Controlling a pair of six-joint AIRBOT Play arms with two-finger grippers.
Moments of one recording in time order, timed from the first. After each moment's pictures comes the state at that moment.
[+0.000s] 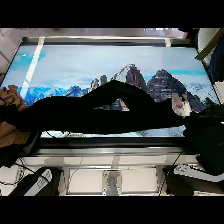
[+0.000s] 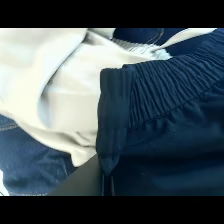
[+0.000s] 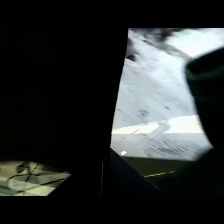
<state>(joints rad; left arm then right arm) 0.34 -0.99 1.02 1.99 -1.31 -1.81 -0.84 -1.31 0.88 -0.96 1.39 0.93</state>
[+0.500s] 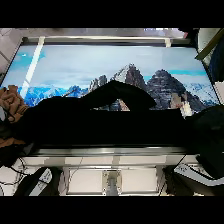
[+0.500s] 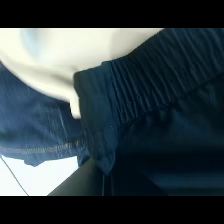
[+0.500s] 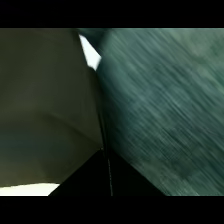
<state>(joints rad) 0.38 -0.89 0.74 1.99 -1.32 -1.85 -0.97 -1.21 0.82 -1.23 1.40 1.00</state>
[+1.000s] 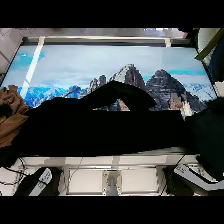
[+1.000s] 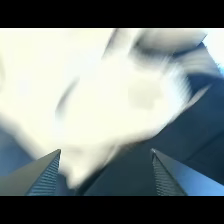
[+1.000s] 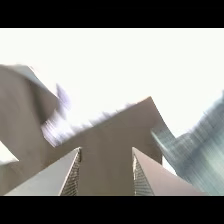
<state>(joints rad) 0.40 -0.92 1.03 1.92 -1.16 -1.82 -0.87 -1.15 1.10 -0.83 1.31 1.05</state>
